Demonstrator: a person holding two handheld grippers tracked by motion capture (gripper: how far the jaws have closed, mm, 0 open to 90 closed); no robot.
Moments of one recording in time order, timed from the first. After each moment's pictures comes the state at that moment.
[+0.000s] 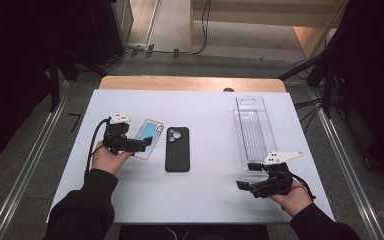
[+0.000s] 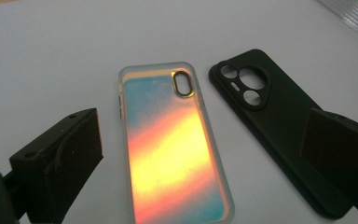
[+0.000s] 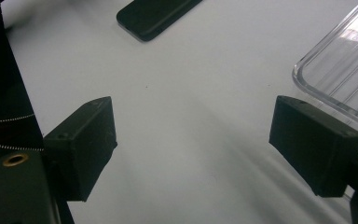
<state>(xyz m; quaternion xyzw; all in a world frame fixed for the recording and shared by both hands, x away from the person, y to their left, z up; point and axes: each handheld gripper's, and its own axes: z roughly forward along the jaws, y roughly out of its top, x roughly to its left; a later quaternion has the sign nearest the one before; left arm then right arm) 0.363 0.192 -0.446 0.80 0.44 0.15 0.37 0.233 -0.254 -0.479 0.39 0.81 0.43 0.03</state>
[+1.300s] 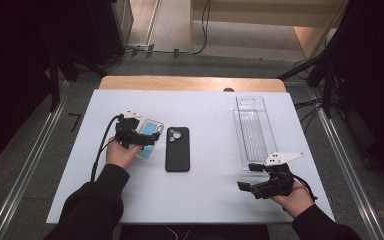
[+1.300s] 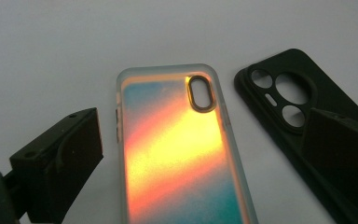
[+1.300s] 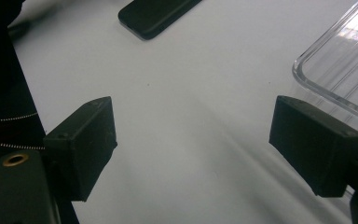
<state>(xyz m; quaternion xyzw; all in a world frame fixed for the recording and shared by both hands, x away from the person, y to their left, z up) 0.395 0.175 -0.477 0.80 0.46 0.15 0.35 0.230 -0.255 -0.478 0.39 0.81 0.43 0.03</state>
